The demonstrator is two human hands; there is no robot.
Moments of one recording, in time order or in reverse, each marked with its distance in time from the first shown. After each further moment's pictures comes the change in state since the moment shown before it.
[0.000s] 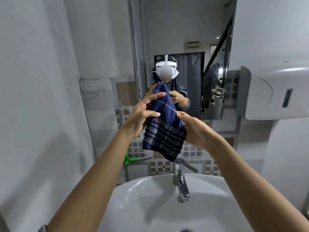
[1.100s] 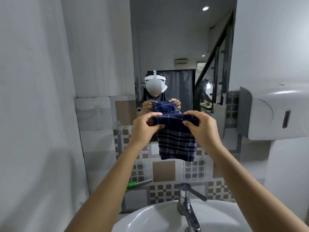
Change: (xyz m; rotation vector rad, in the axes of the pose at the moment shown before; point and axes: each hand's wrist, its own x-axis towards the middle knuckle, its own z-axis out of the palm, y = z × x) left_hand 0.050 -0.016 -0.034 0.612 0.319 0.238; right_hand 0.037 -0.036 0.009 -1.167 0.770 -0.659
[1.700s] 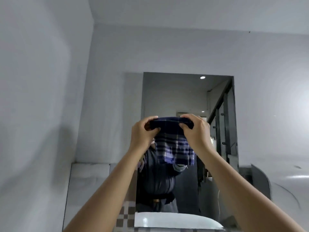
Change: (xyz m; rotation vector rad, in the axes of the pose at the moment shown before) left_hand 0.173 0.073 -0.050 -0.096 0.227 0.203; right_hand 0.193 -0.083 -0.005 0.027 0.175 -0.228
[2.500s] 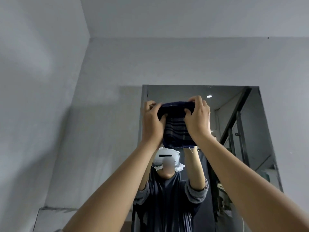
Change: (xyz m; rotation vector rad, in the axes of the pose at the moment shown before) left_hand 0.149 -0.042 0.060 0.306 0.301 0.412; right_hand 0.147 0.032 0.068 0.036 0.256 -0.084
